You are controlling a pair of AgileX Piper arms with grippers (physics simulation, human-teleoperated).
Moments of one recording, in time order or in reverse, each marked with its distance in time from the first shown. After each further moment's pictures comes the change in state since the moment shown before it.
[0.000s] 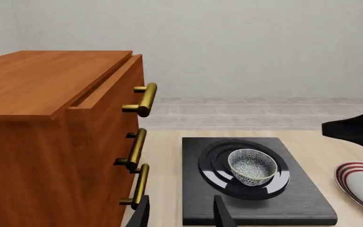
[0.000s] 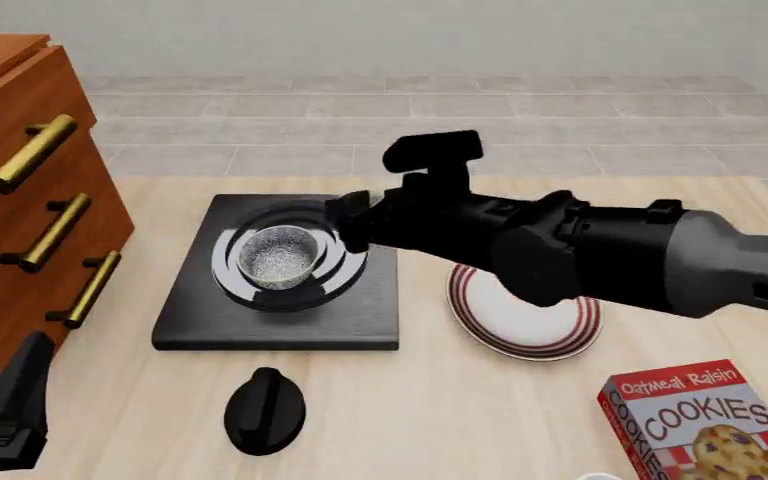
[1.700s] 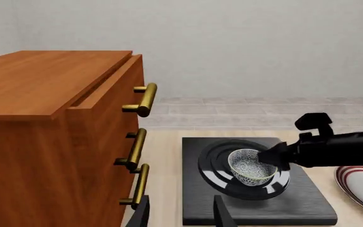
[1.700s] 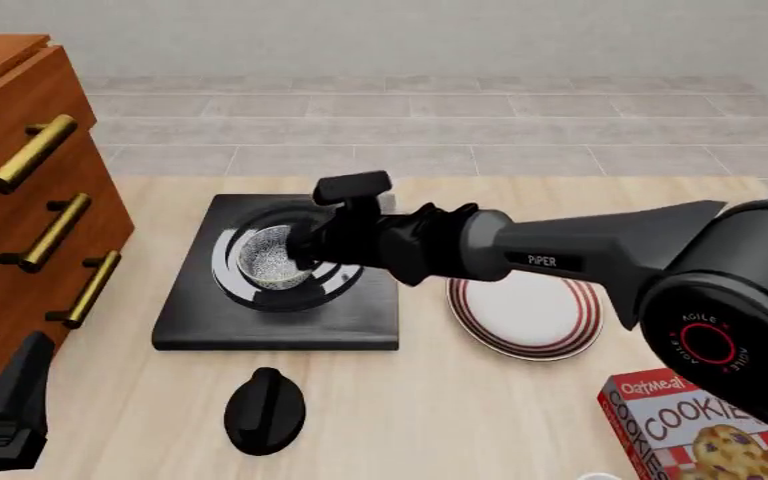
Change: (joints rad) left arm 0.000 0.000 0.000 0.000 0.000; right arm -0.002 0.503 -0.413 0.092 0.009
